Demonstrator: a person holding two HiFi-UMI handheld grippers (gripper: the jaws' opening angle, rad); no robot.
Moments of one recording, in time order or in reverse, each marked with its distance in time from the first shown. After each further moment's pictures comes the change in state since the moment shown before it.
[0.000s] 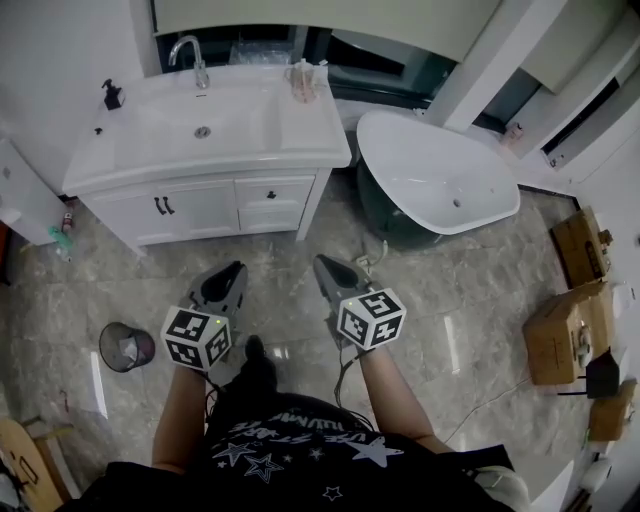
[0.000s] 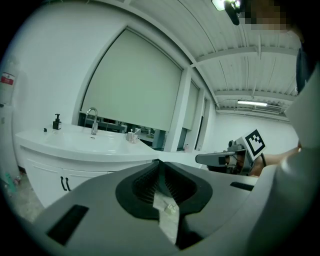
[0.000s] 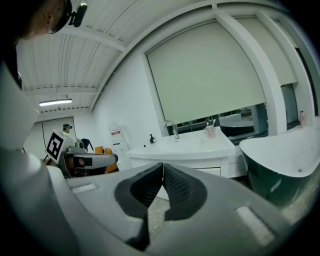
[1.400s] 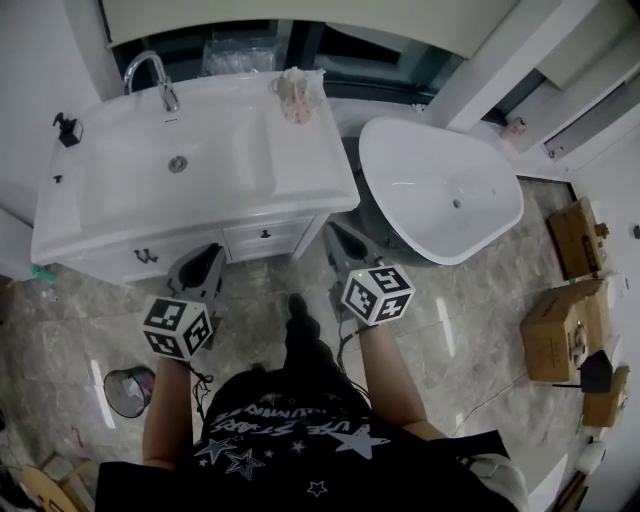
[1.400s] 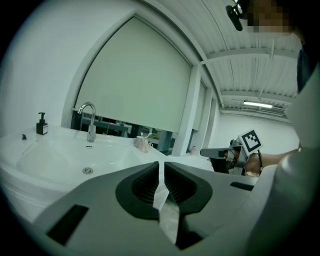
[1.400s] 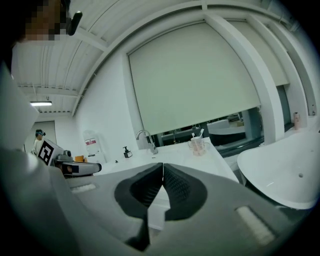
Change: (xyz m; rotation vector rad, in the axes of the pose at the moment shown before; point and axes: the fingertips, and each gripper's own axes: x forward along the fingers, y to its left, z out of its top) left arm 0.184 0.179 0.085 -0.011 0.015 -0.006; right arm 0.195 -0.171 0.106 0.050 -0.087 -0.140
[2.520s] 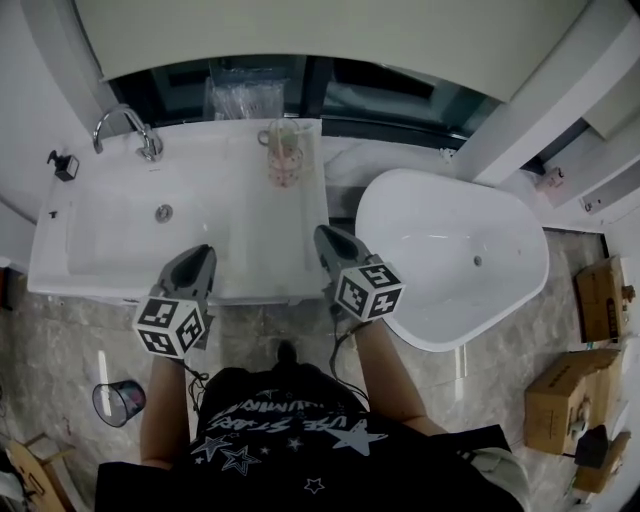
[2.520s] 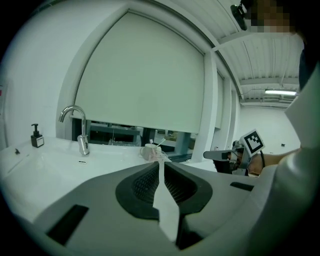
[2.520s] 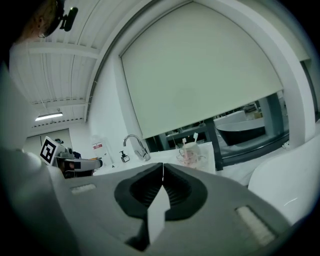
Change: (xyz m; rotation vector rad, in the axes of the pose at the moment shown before) left arm 0.208 0.034 0.076 0.005 0.002 0.216; right arm 0.154 -0.186 0.070 0.034 0.052 0.199
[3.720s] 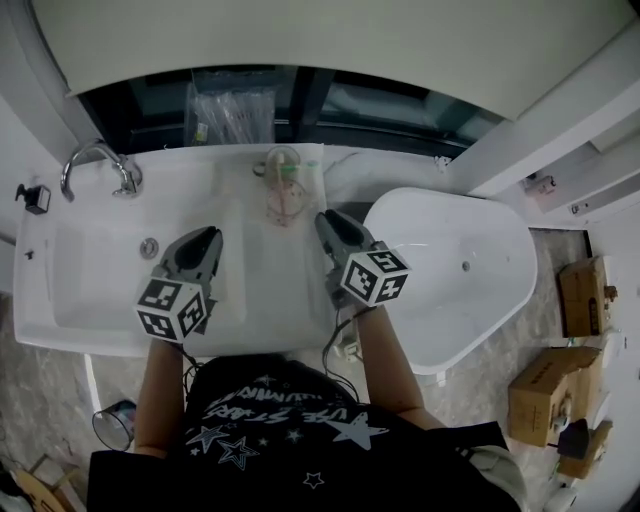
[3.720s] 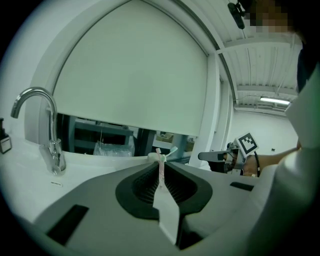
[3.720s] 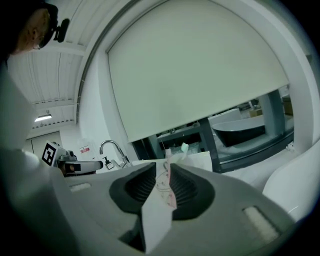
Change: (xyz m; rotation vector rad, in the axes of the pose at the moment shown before) left arm 0.145 0.088 0.057 -0.013 0.007 -0.129; right arm 0.138 -0.081 0.053 0.036 0.010 -0.061
